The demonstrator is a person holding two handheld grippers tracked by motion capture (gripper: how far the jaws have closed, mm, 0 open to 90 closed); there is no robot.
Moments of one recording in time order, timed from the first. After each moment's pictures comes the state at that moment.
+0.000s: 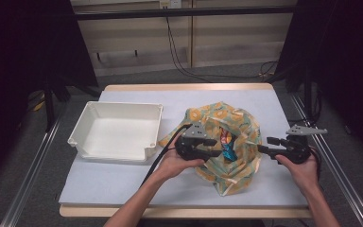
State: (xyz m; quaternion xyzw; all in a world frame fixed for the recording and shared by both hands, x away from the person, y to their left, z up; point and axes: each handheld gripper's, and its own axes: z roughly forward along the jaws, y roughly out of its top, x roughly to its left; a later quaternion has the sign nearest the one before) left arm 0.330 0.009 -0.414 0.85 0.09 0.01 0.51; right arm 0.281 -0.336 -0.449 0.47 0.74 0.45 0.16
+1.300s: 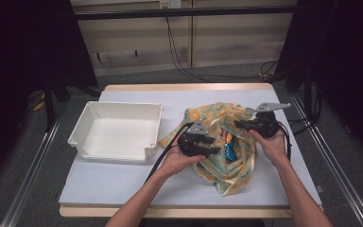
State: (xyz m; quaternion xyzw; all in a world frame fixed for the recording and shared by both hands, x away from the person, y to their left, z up) left arm 0.353 0.004 -0.443 0.87 0.13 0.03 0.47; right arm 0.366 -0.275 -0.431 0.40 0.77 0.47 0.16
